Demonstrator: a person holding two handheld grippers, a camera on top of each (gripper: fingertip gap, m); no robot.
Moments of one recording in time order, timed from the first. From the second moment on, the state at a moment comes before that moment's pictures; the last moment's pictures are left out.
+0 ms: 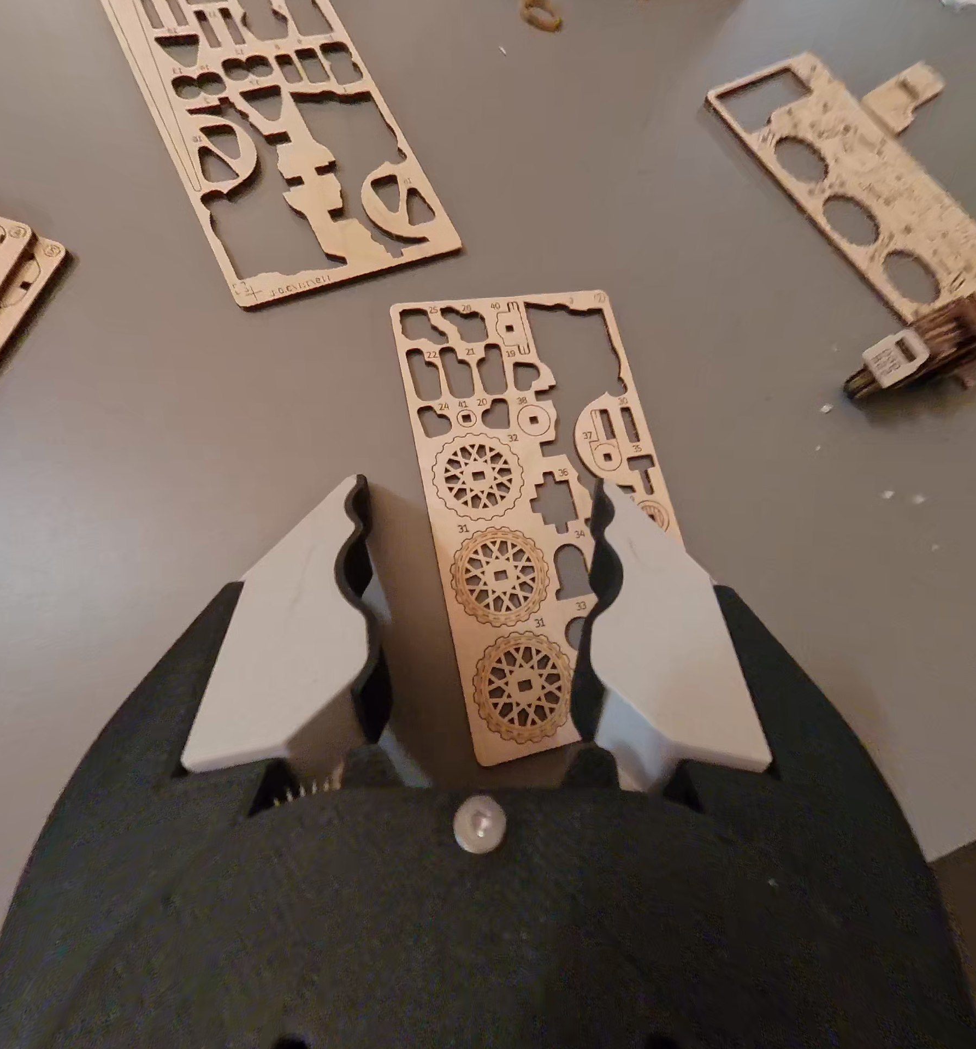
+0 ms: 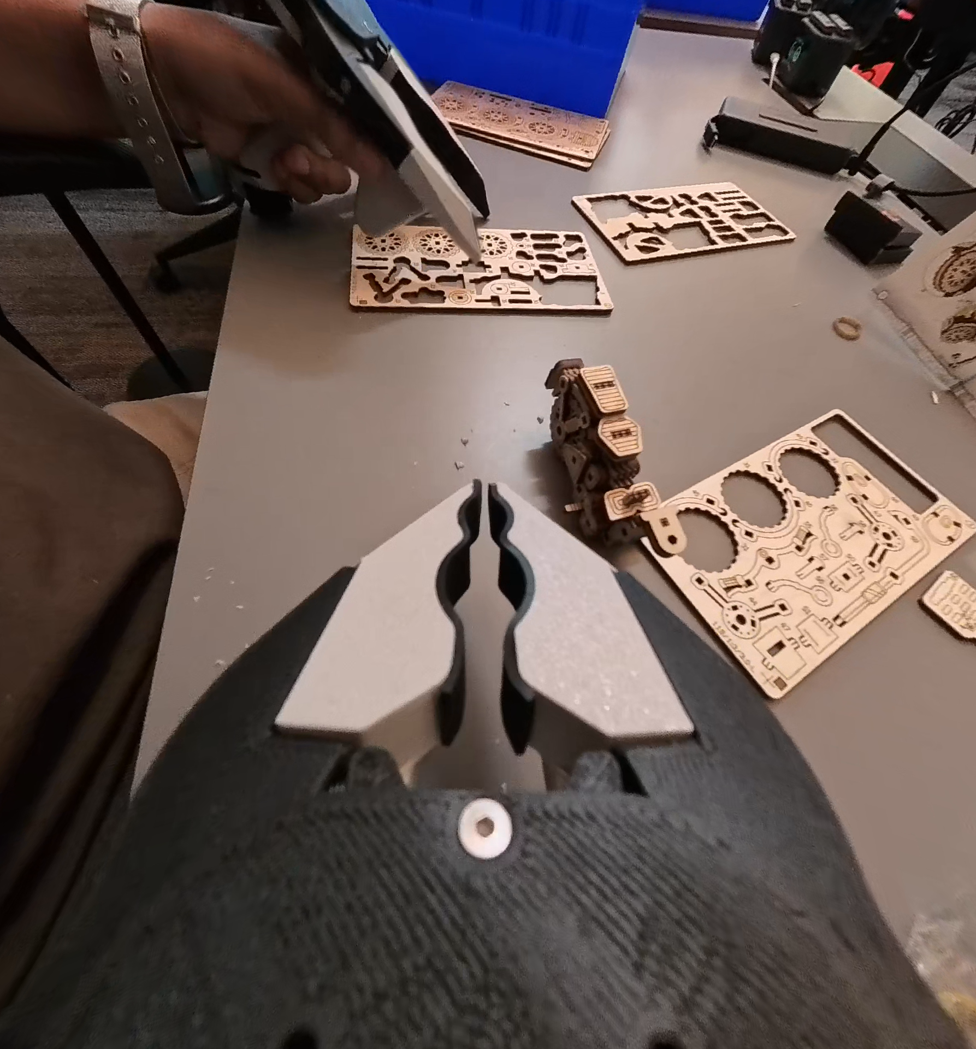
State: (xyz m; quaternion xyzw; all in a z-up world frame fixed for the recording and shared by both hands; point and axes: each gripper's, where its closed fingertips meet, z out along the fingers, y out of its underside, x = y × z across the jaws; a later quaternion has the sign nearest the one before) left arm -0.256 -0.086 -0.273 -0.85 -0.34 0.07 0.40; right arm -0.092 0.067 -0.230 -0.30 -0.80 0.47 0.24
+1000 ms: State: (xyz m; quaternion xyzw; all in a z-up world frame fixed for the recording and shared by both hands) left arm -0.228 -0.065 -0.240 -0.86 -0.26 0.08 0.43; right arm -0.104 0.033 -0.216 -0.30 -0.78 0.50 0.24
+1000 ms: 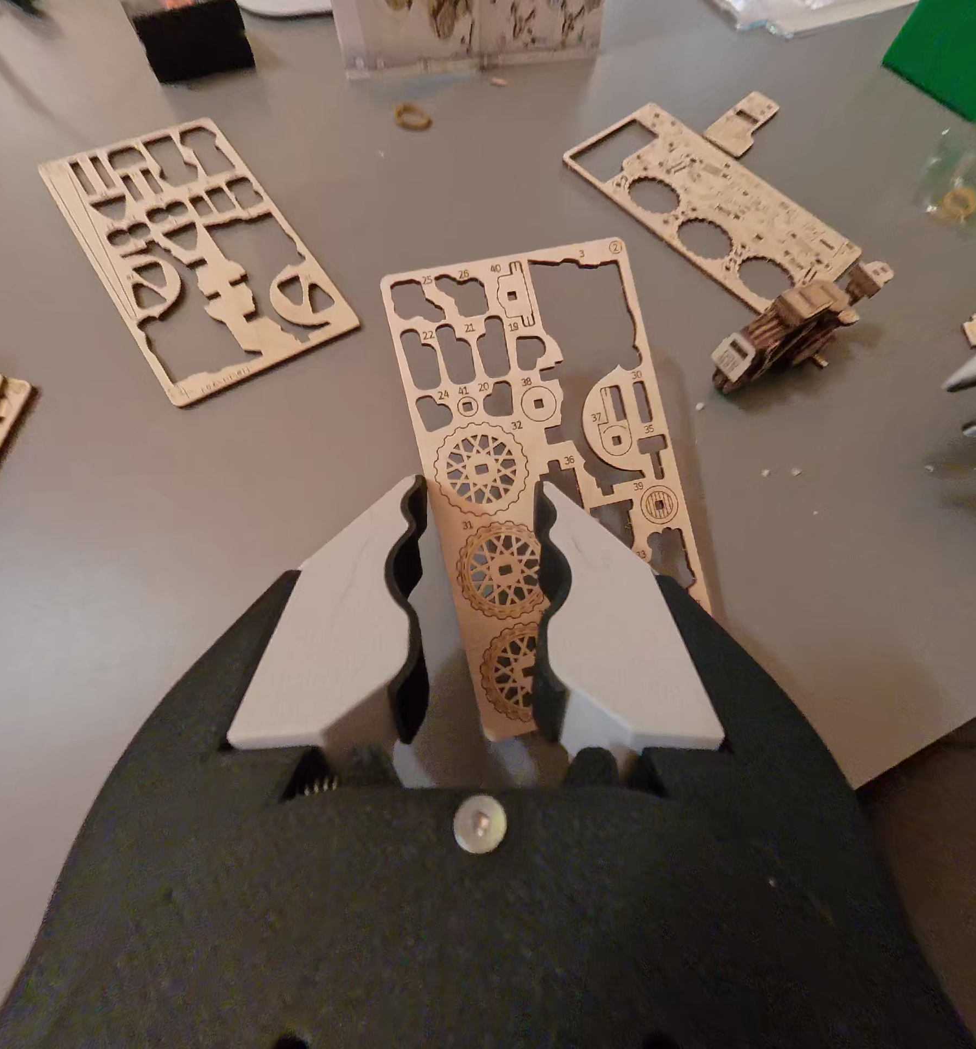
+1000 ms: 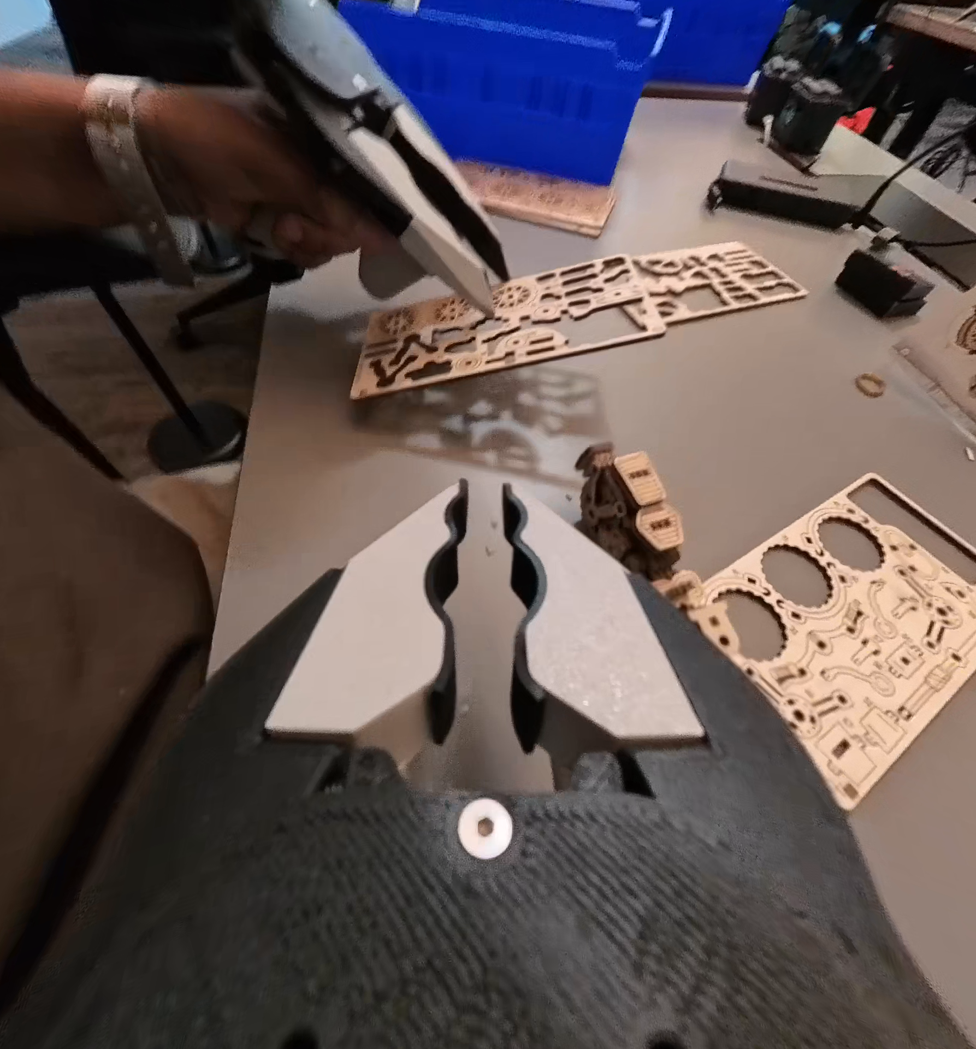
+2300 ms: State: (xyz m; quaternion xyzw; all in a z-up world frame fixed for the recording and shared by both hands) left arm -0.209 -0.058 -0.258 -0.88 -0.25 0.09 0.39; right arm -0.113 -0.029 -0.234 -0.38 -0.76 0.51 0.13
